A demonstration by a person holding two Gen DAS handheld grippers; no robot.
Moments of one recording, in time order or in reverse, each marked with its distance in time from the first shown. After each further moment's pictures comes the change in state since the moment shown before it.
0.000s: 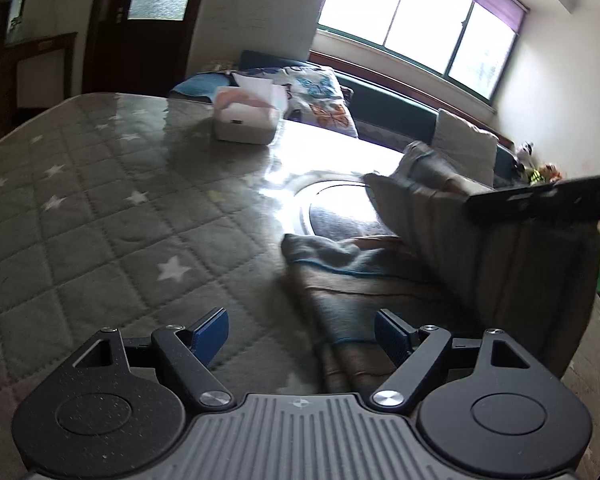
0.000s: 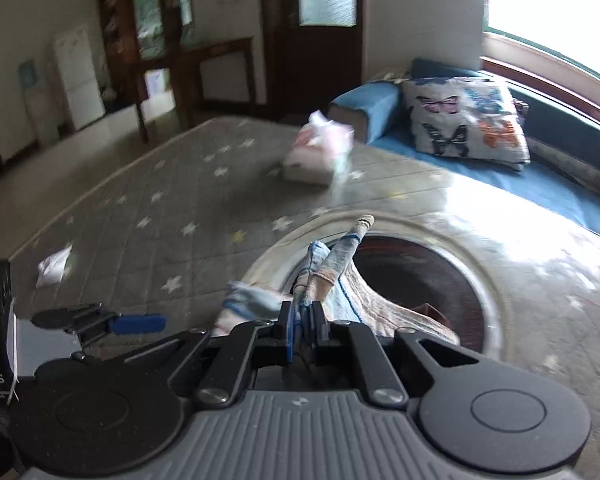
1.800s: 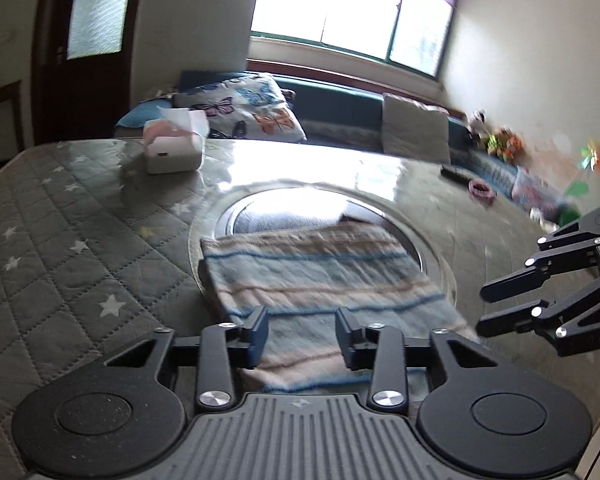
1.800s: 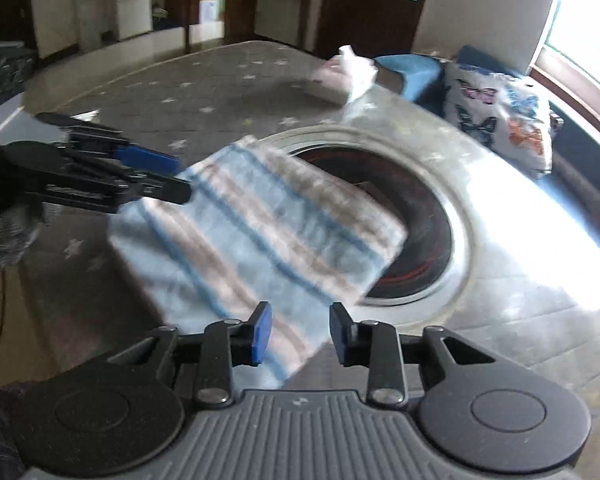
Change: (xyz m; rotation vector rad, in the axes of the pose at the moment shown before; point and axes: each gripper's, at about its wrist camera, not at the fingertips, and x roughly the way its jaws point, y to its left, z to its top) left arm -0.011 -0.061 -0.001 0.220 -0.001 -0.077; right arm -0.043 -0.041 -0.089 -0.241 0.137 0.047
